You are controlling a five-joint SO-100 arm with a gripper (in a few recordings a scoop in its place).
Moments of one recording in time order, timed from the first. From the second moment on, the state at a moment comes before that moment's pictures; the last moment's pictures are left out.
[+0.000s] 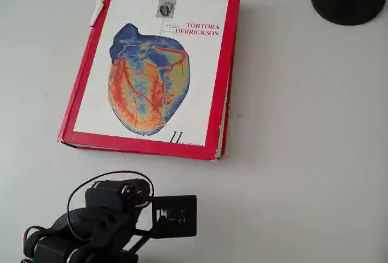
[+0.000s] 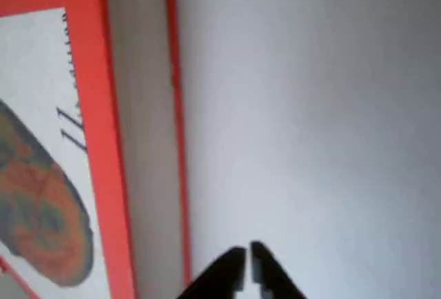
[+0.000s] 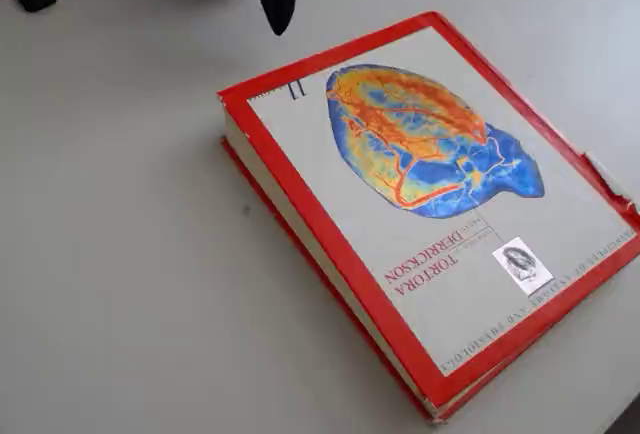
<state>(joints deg) 2.5 188.1 171.5 70.3 -4.7</state>
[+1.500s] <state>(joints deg) 1.0 188.3 172.6 67.3 -6.6</state>
